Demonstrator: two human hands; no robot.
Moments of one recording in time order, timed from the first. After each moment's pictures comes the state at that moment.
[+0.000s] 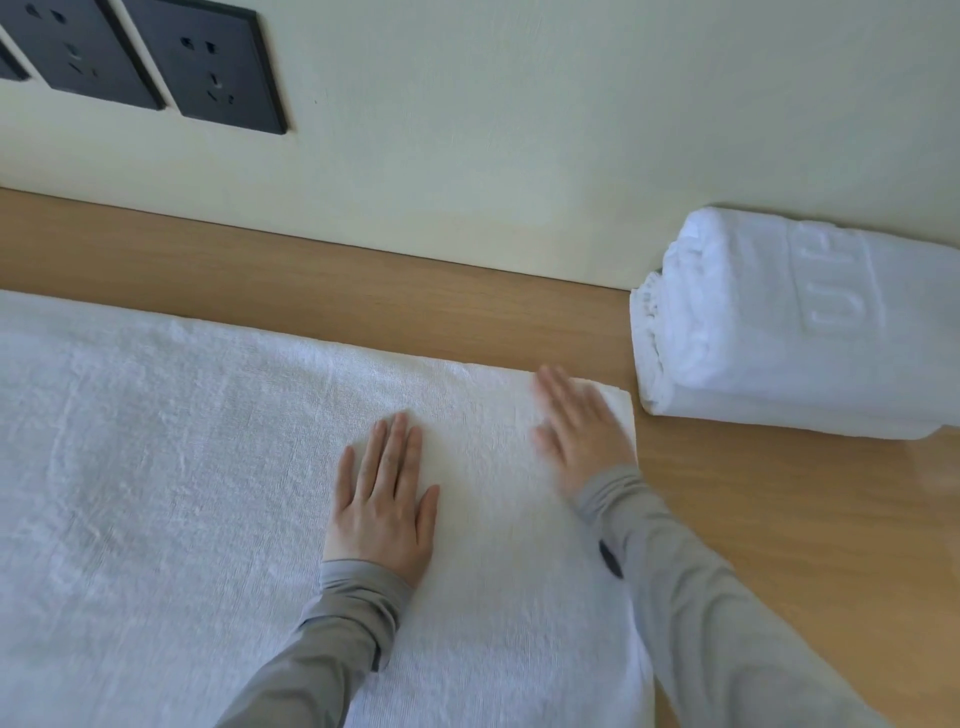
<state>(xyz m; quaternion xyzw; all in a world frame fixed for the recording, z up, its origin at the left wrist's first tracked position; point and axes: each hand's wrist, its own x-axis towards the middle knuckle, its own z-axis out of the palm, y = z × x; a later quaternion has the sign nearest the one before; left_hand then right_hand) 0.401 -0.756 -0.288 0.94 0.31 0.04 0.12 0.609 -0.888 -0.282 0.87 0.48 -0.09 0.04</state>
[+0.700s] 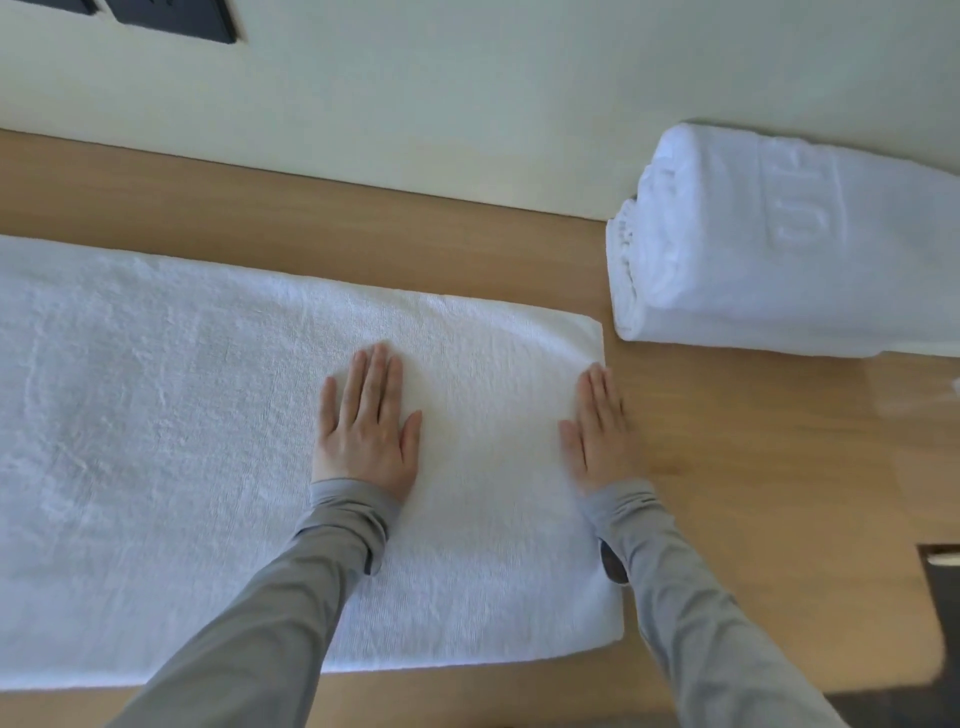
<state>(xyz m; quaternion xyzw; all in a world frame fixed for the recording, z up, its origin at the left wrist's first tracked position) 0.400 -0.758 -0.288 0.94 0.31 0.03 0.12 0.551 -0.955 -0.271 0.94 0.33 -0.10 -0.04</state>
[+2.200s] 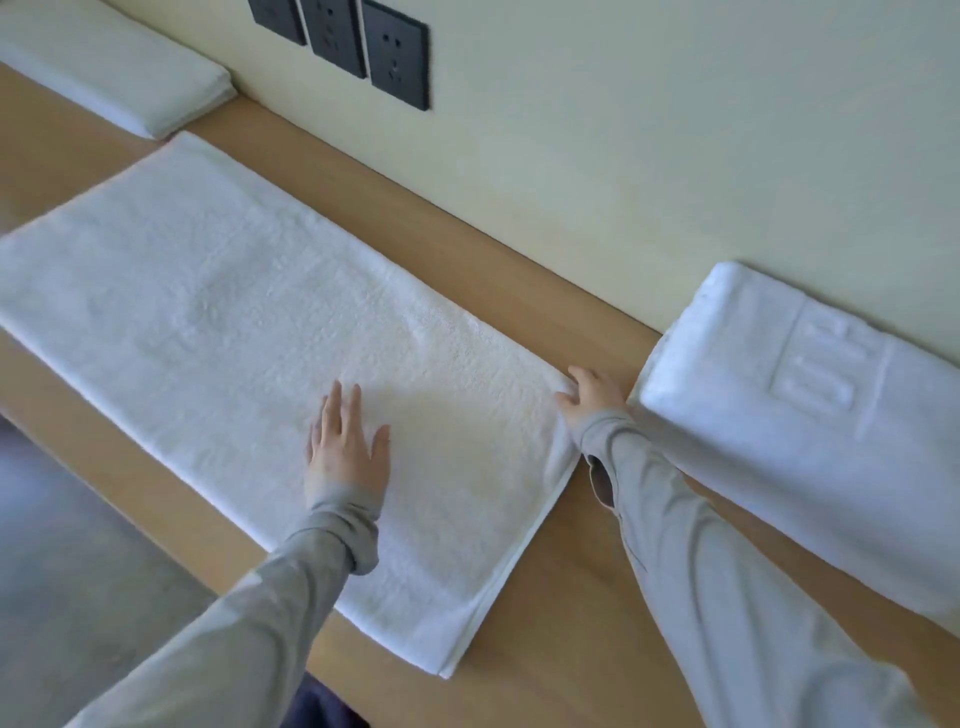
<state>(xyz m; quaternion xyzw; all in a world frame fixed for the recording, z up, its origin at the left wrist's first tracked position) 0.401 -0.869 -0.257 0.71 0.65 0.11 0.25 0.682 -0.891 -0.244 0.85 0.46 -0.25 -0.07</state>
